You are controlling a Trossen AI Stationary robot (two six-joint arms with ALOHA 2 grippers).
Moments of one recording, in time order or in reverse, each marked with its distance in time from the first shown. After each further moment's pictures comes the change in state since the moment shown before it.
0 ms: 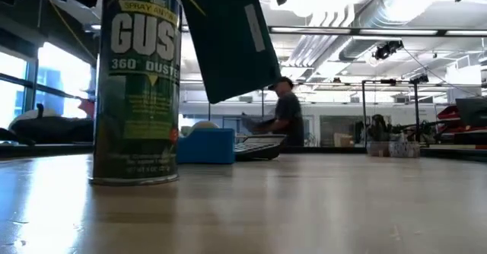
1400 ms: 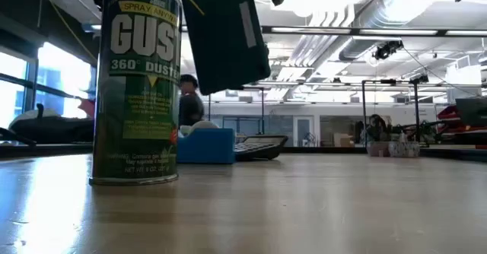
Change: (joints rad) left arm -0.092 0.001 -0.001 0.010 -0.236 -0.012; right arm -0.038 0.000 0.000 0.060 -0.022 0.000
